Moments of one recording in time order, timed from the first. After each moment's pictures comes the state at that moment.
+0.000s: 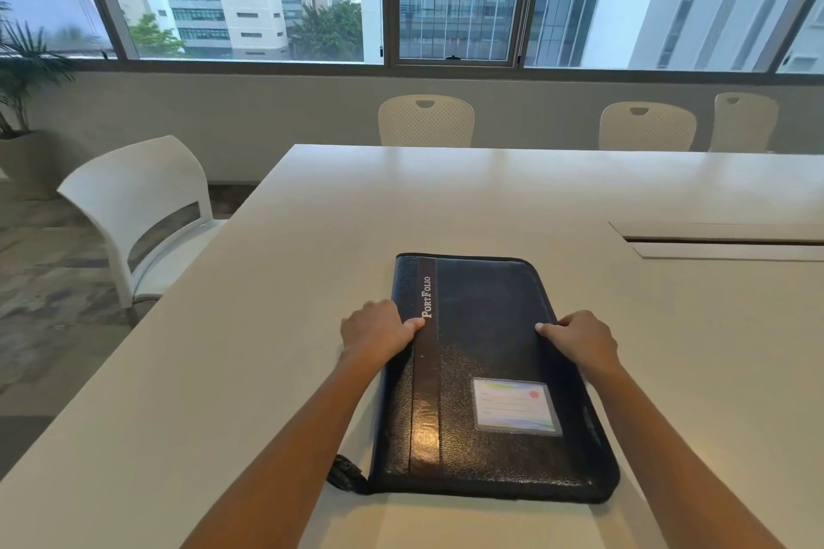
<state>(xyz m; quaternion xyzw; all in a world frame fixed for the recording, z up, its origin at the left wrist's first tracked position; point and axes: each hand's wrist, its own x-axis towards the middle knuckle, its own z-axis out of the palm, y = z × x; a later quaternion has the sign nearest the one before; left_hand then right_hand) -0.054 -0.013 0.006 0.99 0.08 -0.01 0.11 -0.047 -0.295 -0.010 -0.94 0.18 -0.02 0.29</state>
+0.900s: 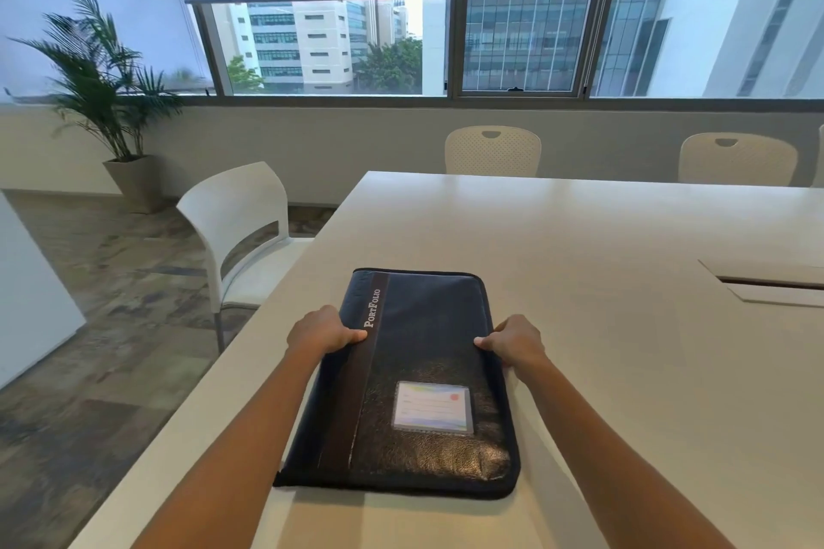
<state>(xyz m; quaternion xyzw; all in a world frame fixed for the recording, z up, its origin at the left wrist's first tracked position) -0.066 0.179 0.022 0.96 0.21 -0.05 0.19 -0.028 -0.102 0.007 -0.91 0.08 0.07 0.41</state>
